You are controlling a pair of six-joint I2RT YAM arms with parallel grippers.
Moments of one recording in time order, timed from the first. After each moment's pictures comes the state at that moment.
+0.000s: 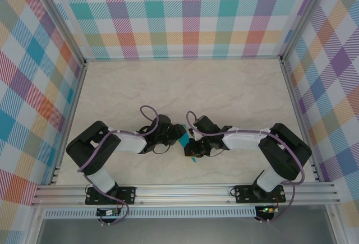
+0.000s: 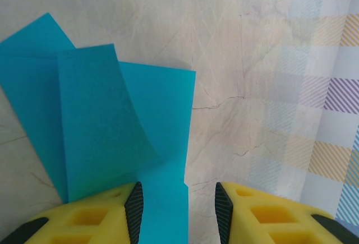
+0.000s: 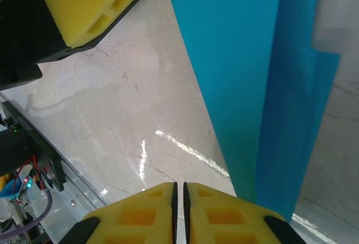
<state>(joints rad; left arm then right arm) -0.75 1.68 0.59 0.39 0.17 -1.28 0.82 1.58 0.69 -0.17 -0.53 0.82</state>
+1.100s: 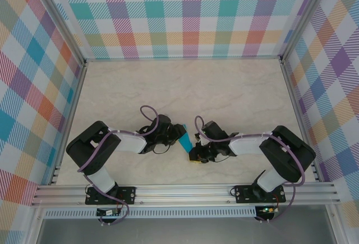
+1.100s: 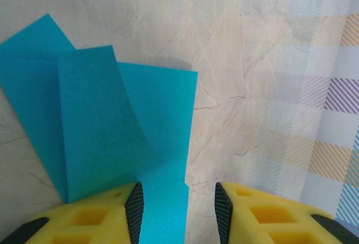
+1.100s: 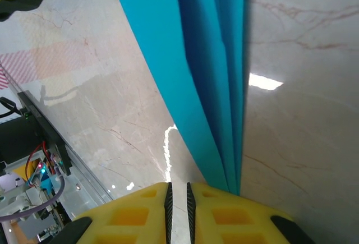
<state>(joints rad) -0.75 1.68 0.59 0.39 0.17 -1.28 0.78 1.54 0.52 -0.01 -0.62 0.87</state>
